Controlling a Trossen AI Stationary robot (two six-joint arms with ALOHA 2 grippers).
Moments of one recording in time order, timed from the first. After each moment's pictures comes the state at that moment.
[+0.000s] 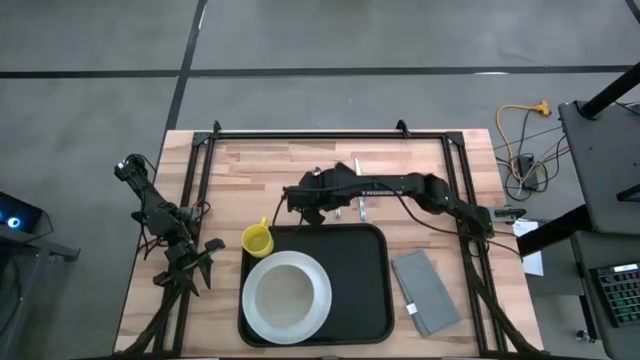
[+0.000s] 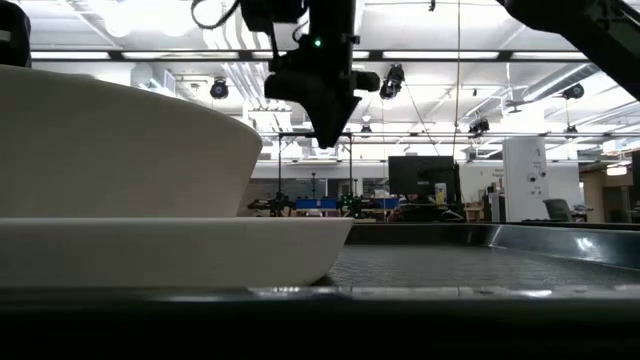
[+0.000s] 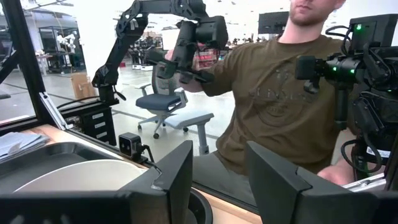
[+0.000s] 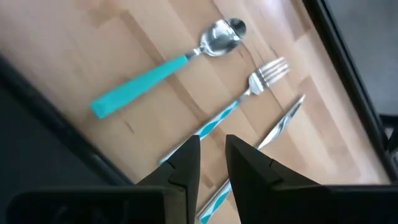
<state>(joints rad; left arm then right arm) -0.81 0.05 0.01 0.04 0.18 0.00 -0.01 2.34 2.32 -1.48 0.47 0.64</state>
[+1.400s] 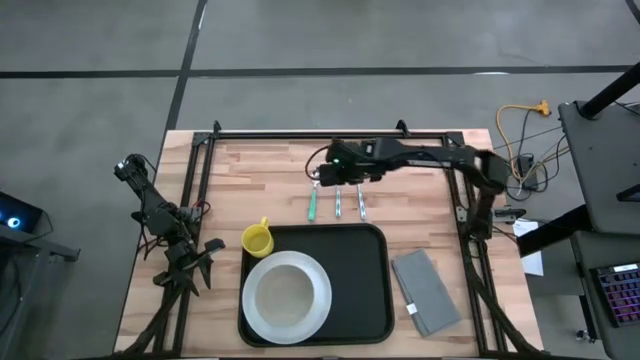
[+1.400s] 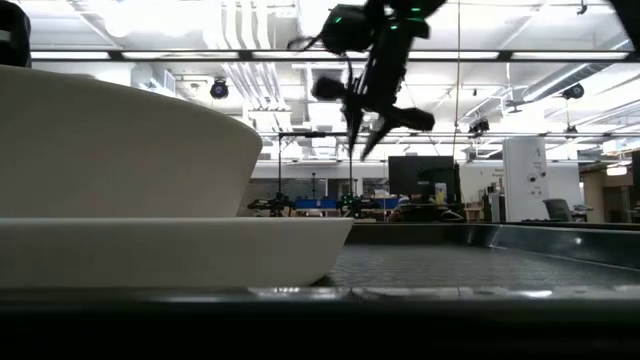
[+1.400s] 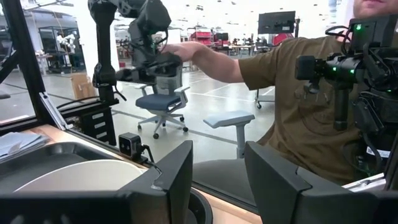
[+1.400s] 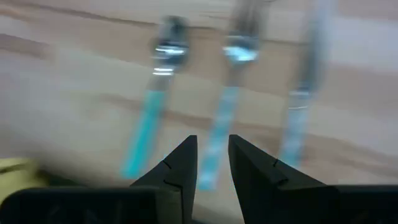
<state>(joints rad) -0.81 0.05 0.01 0.04 0.18 0.00 -0.24 1.85 1.54 -0.82 0.11 1.14</state>
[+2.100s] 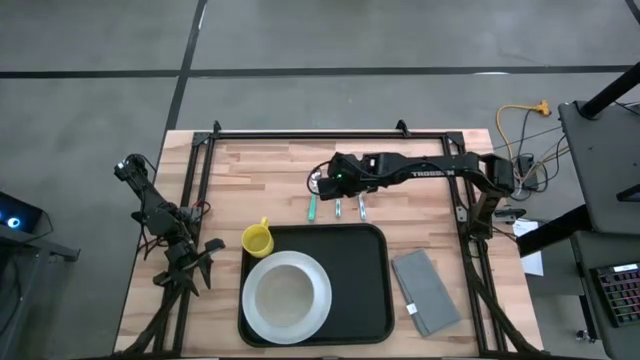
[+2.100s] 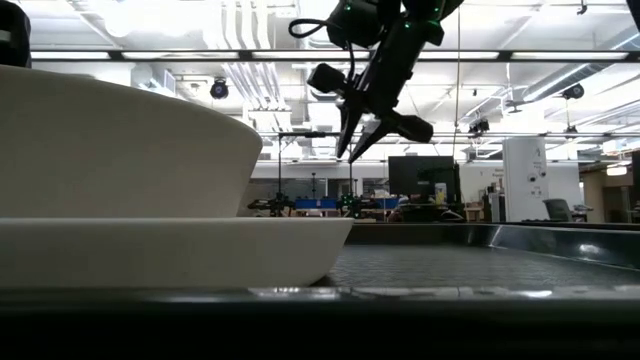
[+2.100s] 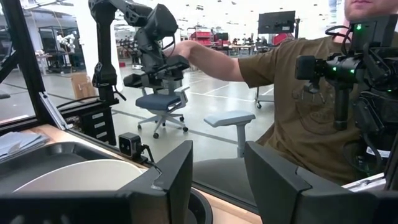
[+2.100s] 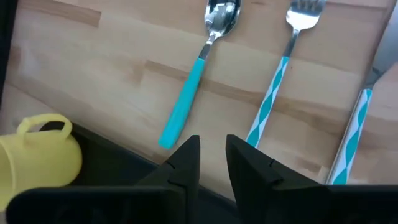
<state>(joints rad) -0.81 0.05 0.01 0.04 0.18 0.00 -0.18 1.80 1.40 -0.64 0.09 1.12</state>
